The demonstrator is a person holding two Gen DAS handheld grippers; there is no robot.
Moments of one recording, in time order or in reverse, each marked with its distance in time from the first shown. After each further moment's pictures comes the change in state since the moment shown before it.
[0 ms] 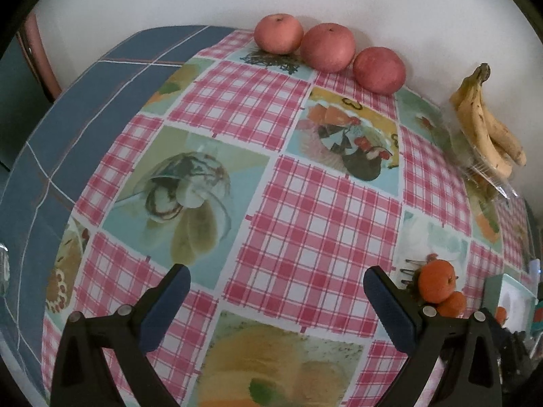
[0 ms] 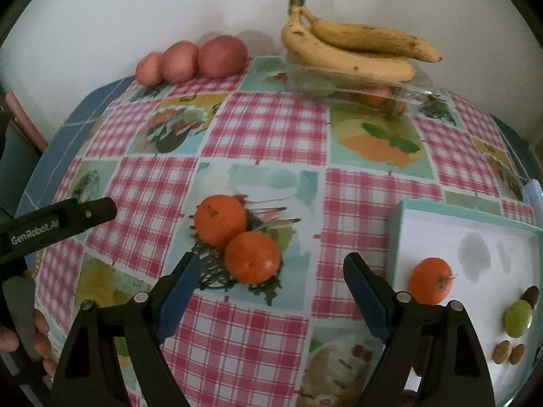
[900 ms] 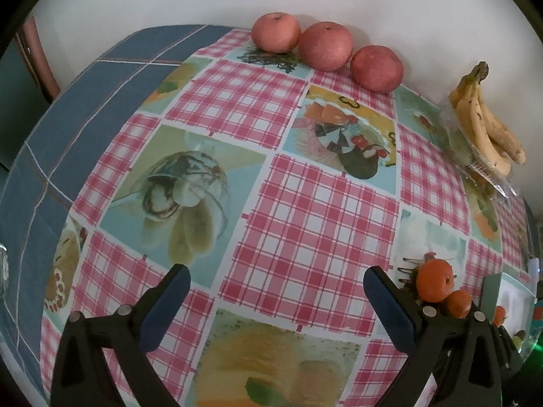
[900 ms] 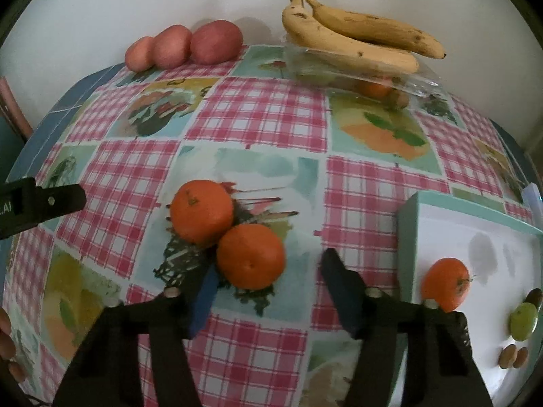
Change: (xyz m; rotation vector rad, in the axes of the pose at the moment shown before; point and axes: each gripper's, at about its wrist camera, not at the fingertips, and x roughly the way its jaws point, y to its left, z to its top) left arm 0.001 -0.002 0.001 -0.003 0.008 -0.010; right arm 0.021 -0.003 -0.007 -0.007 -0.025 -0.066
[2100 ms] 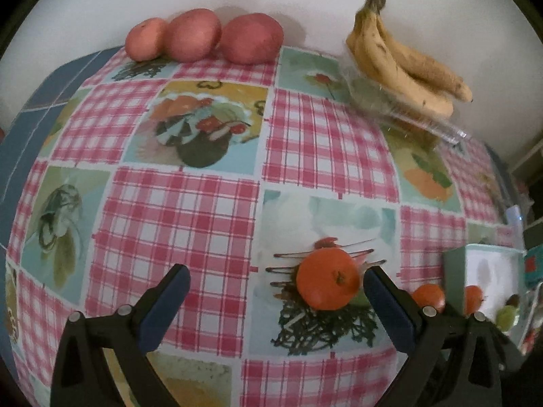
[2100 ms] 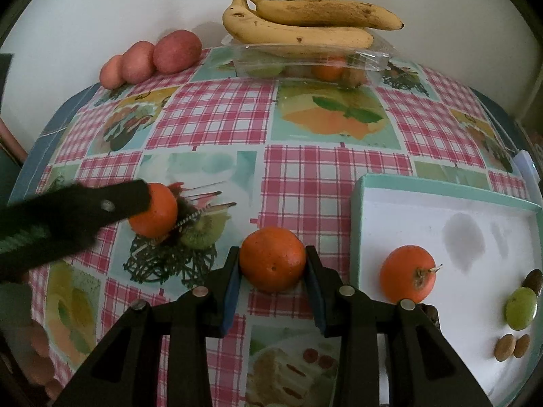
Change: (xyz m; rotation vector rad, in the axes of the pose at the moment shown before) left arm 0.030 -0.106 -0.012 0.226 0.022 -0.119; right arm -0.008 -0.045 -0.005 0.102 0.033 0.019
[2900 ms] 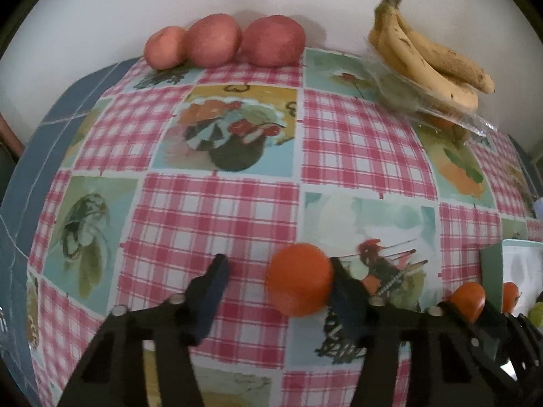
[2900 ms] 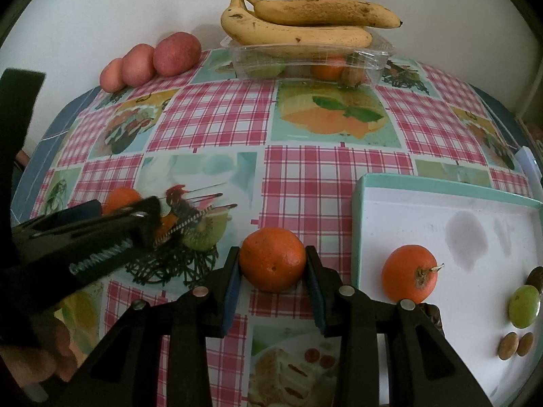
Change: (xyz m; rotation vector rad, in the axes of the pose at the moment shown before) left arm -0.001 0.015 0.002 0.027 -0.036 0.100; right arm 0.001 0.000 0.002 0.036 -0.001 0.005
